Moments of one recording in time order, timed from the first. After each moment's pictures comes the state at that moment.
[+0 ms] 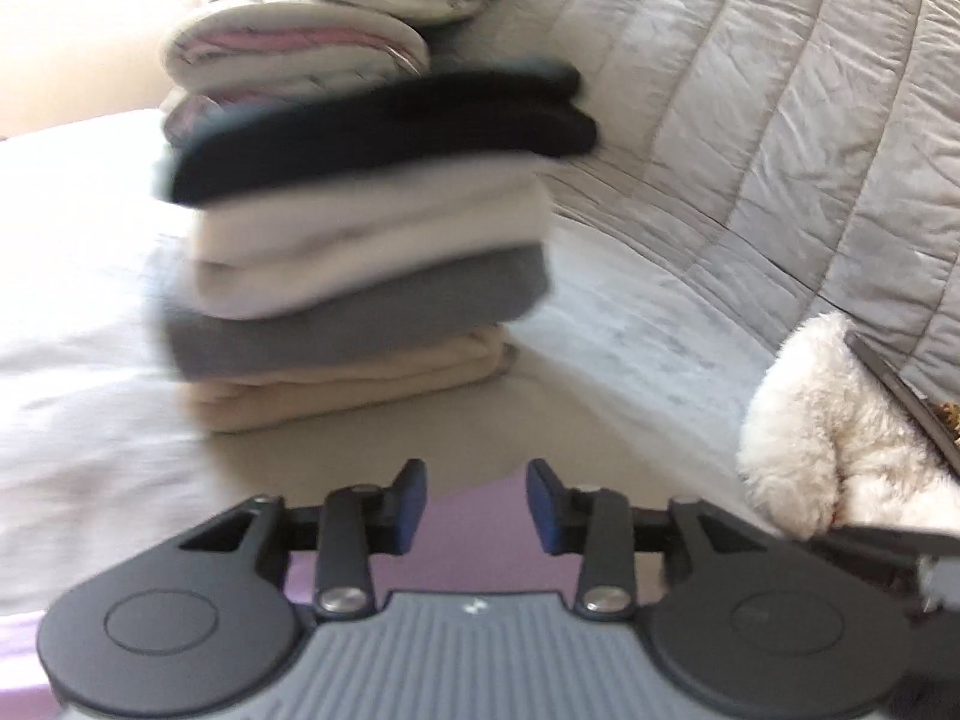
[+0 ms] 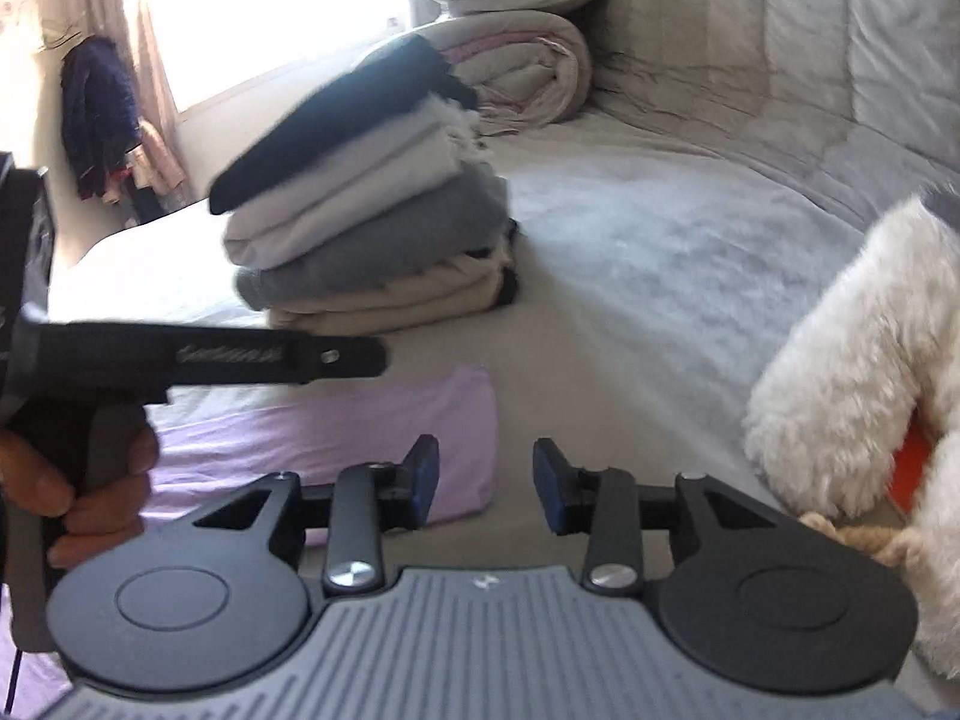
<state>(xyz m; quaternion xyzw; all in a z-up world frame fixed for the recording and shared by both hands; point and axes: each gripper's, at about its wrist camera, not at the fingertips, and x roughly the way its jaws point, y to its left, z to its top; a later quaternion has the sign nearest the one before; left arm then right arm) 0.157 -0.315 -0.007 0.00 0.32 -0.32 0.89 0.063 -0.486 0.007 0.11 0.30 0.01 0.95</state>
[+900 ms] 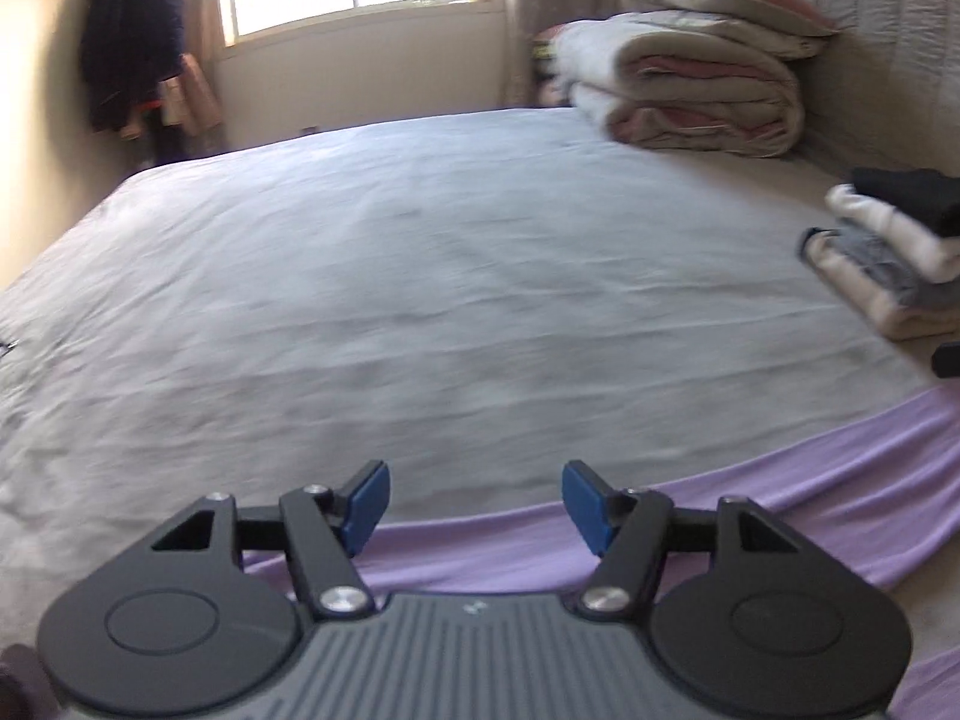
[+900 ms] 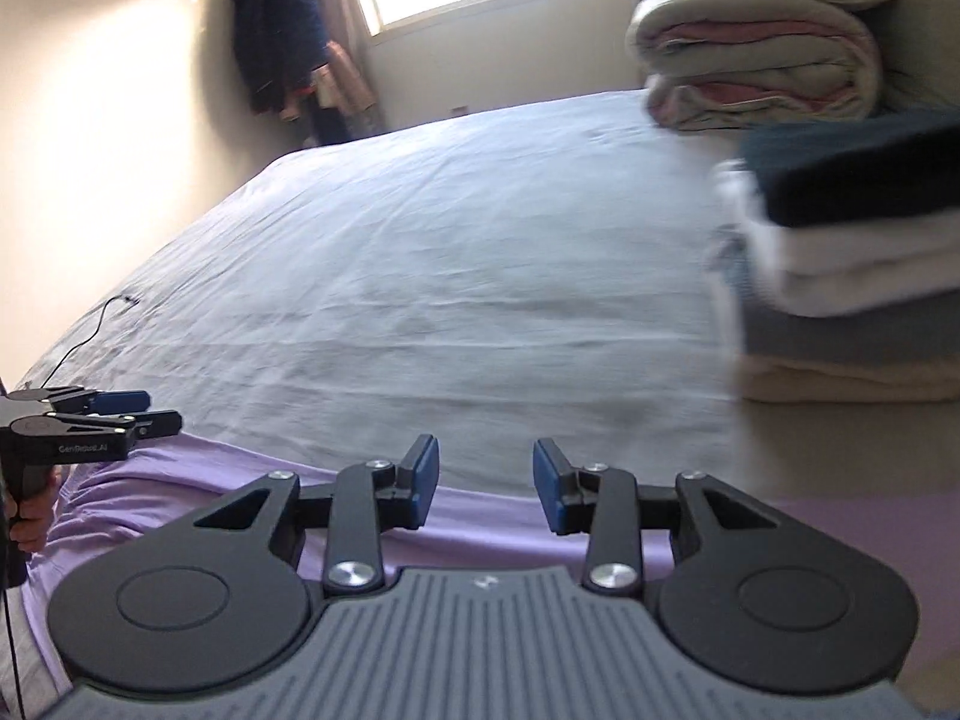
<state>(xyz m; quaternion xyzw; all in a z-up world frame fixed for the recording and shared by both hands) 0.153 0.103 0.012 0.06 0.34 -0.05 0.94 0.161 -0.250 0.025 0.07 0.34 0.20 0.92</state>
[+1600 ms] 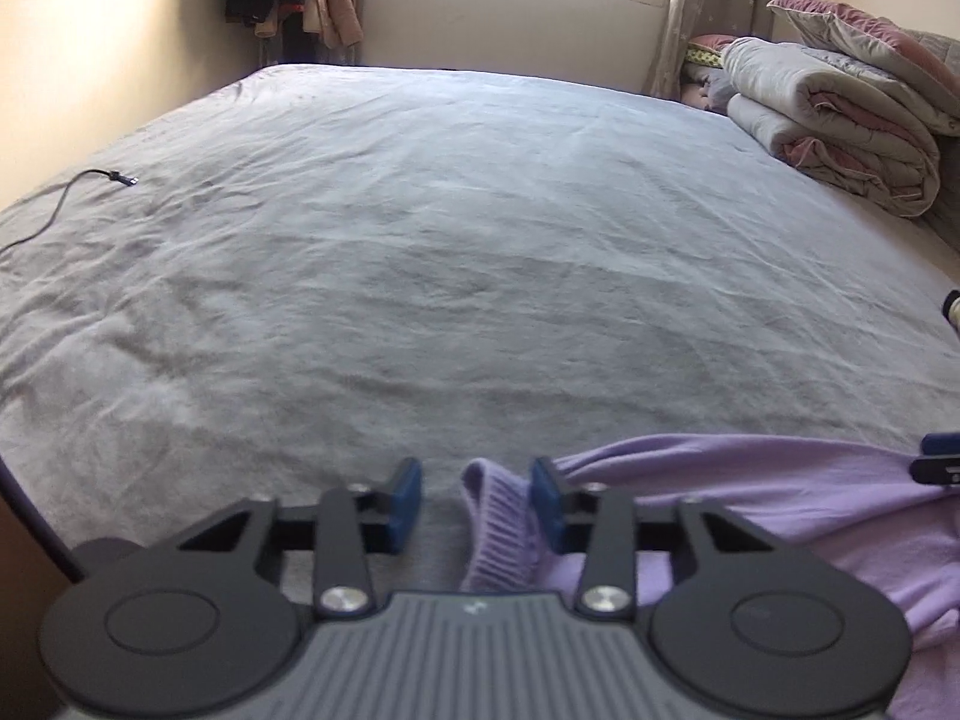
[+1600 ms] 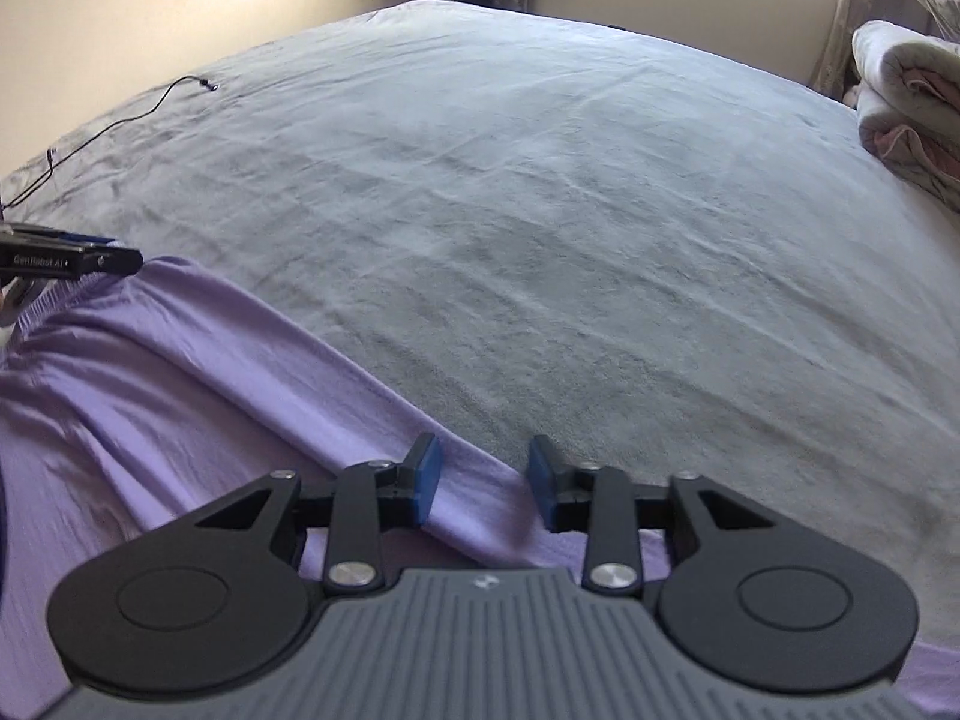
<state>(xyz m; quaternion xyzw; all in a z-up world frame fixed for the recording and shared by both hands) 0.151 0.235 -0.031 -0.04 0.36 0.03 0.93 0.189 -0.092 -0.034 -0.12 0.39 0.28 0.87</state>
